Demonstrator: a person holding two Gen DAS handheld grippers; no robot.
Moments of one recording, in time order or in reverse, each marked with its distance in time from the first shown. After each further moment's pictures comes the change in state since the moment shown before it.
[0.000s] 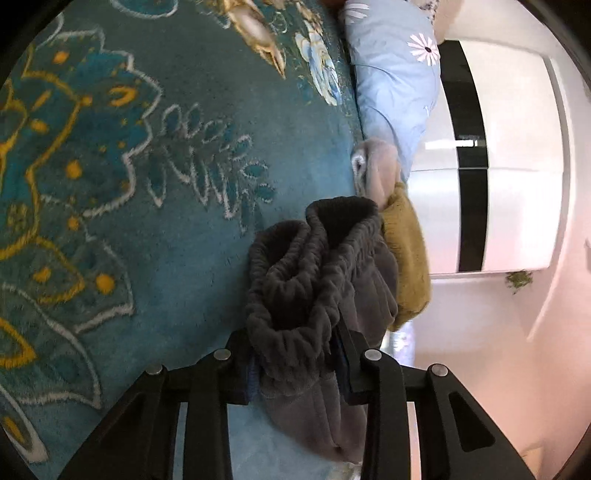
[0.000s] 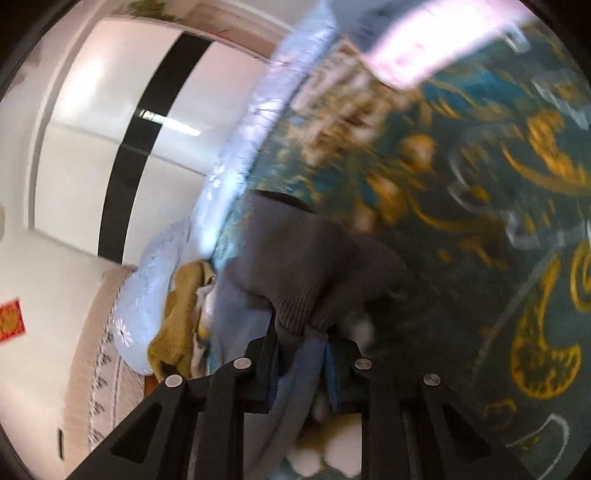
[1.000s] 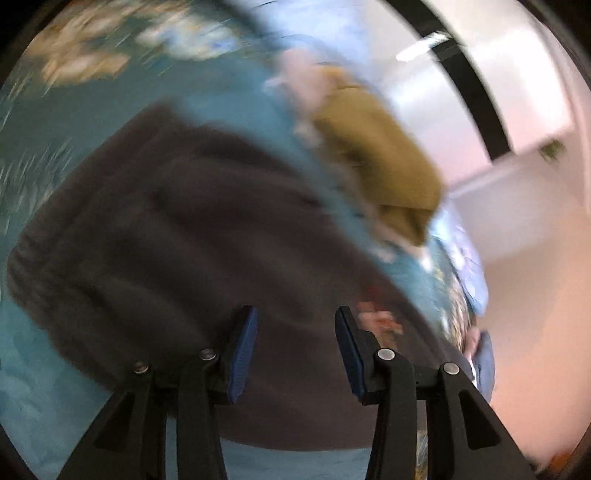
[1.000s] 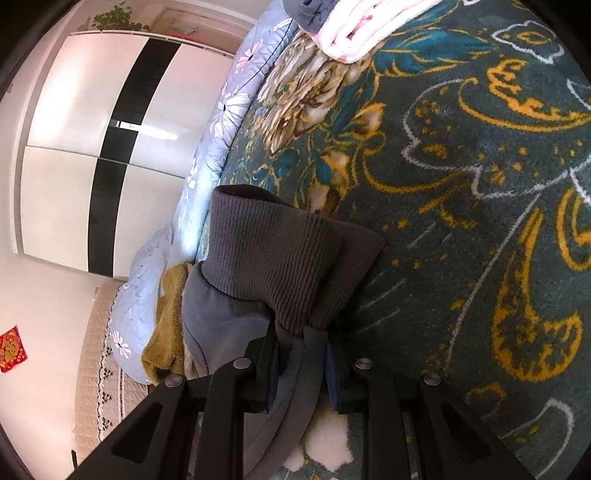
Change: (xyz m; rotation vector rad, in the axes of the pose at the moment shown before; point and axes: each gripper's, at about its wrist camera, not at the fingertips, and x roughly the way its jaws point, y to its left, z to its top) left arm 0.080 -0.094 -0.047 0.390 0.118 0.260; right arm 0.013 -0.017 0.011 0.063 0.043 -0.042
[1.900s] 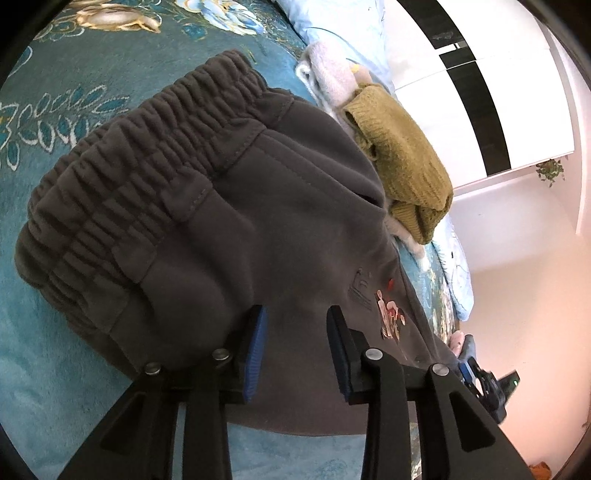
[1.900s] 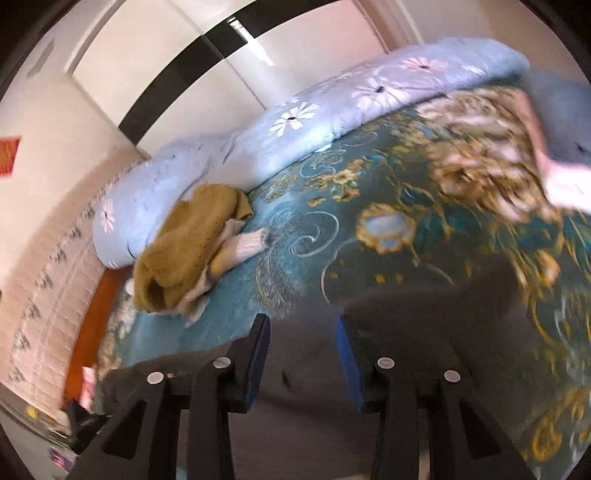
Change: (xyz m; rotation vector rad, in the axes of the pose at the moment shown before) left arm -0.008 0.016 -0.021 -0.030 0.023 -0.069; right arm 0.035 0.138 -0.027 -0.627 0.080 -0.123
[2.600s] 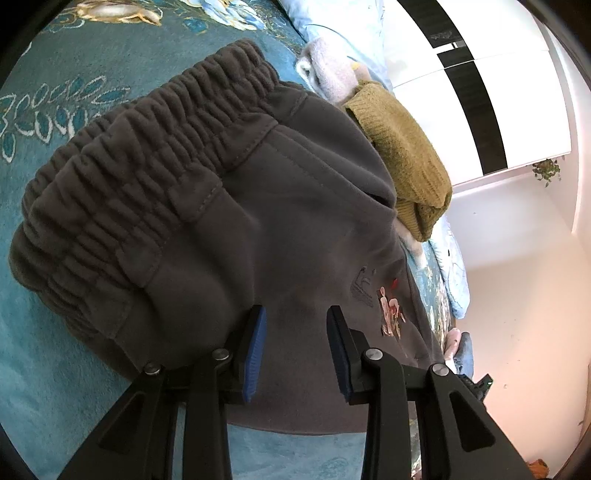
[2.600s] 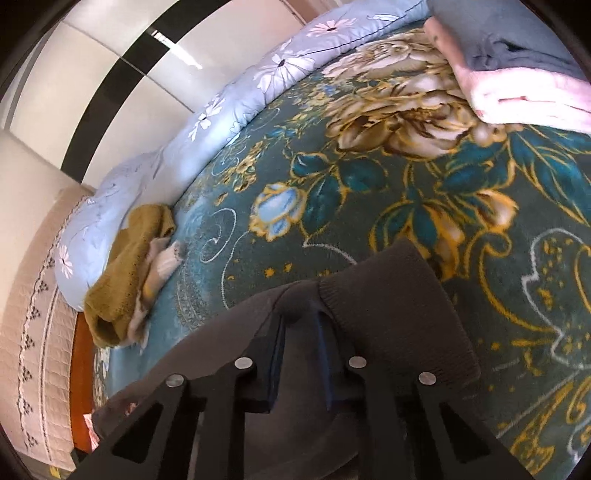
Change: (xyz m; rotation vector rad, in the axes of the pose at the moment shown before) left arm 0.010 -0.004 0.001 0.003 0.009 -0.011; right arm 0.020 -0.080 -0.005 0.234 0.037 -0.067
